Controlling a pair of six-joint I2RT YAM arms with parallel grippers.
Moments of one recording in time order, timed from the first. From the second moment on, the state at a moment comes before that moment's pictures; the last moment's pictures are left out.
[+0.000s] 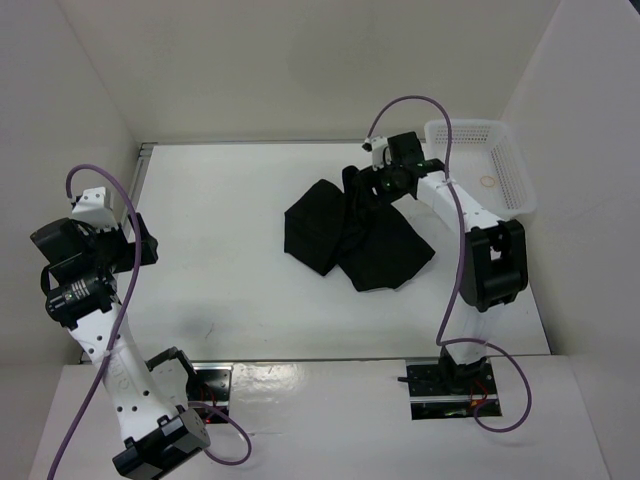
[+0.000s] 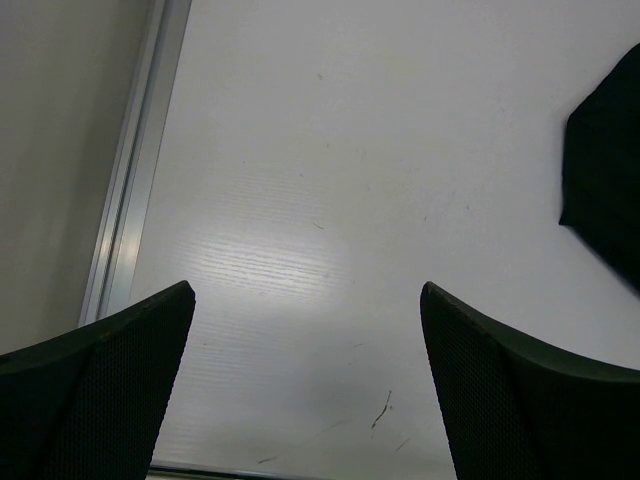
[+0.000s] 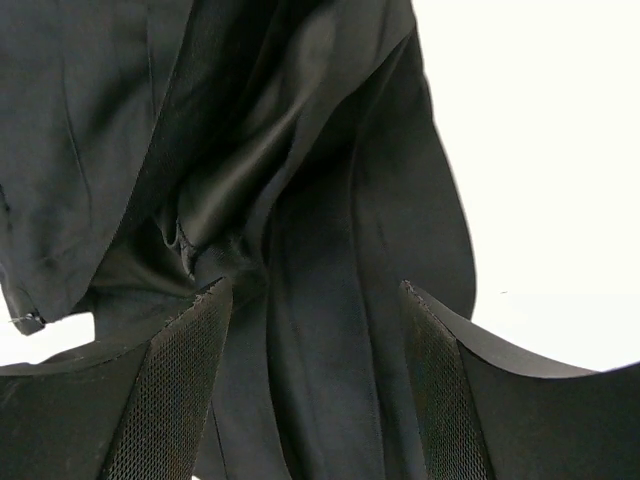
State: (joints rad) left arm 0.62 0.78 1.08 -0.86 0.42 0.16; right arm 0.28 1.81 1.48 -0.55 -0.19 -0.18
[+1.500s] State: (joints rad) left arm 0.62 0.80 1.08 -0.86 0.43 0.16; right arm 0.24 1.93 1.55 -0.55 -0.32 -0.14
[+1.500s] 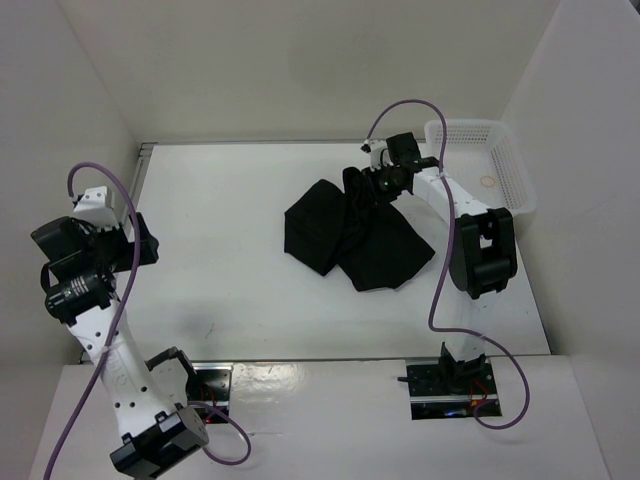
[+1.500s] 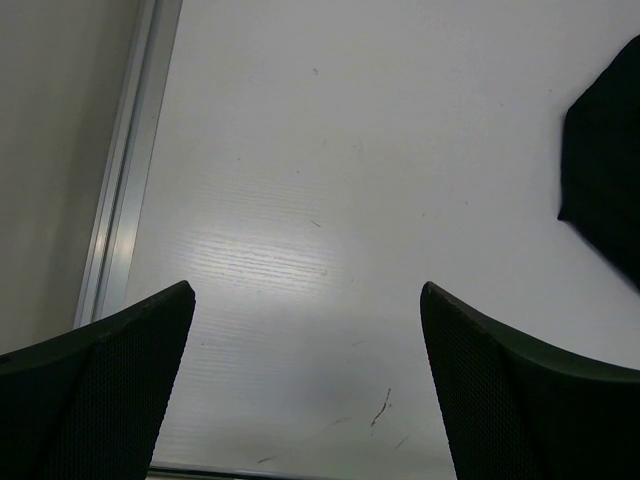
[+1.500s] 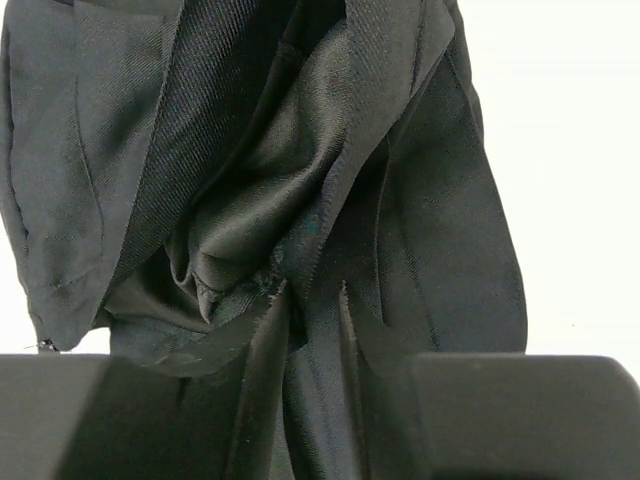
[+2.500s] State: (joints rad) left arm -0.66 1.68 1.47 -0.80 0.00 0.10; right arm 0.24 1.99 1.58 -0.57 -0.21 -0.14
